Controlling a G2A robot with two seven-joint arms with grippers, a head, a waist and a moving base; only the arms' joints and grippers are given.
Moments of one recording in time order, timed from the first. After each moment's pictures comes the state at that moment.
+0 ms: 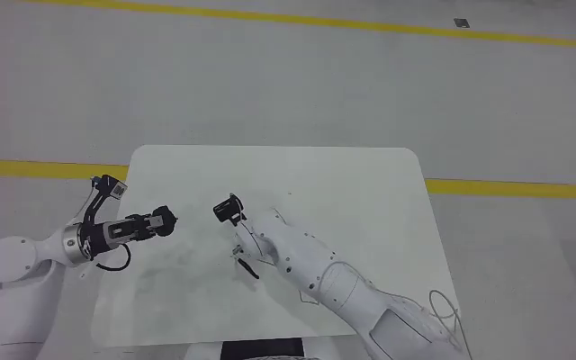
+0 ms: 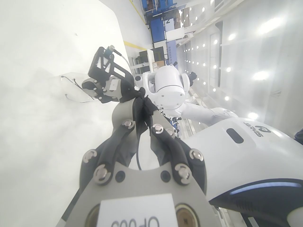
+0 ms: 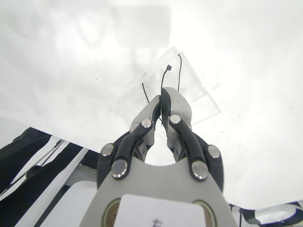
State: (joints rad) left arm 1.63 -1.09 -1.78 -1.61 -0.42 -0.32 -1.36; right arm -0.97 -1.55 0.59 -1.35 -1.16 0.30 1.37
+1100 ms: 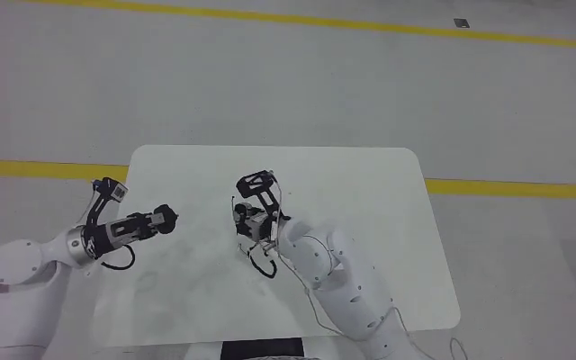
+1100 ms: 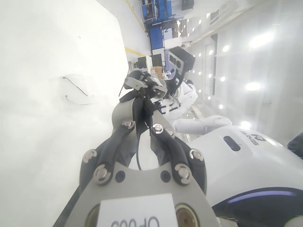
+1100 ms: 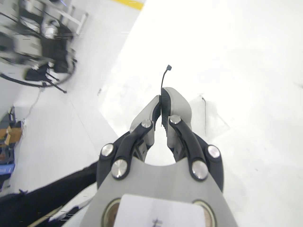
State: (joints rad) left arm 1.65 -1.09 -1.75 -1.58 -0.45 -0.30 -1.26; right arm -1.35 -1.44 0.95 -1.87 -0.97 0.10 0.86
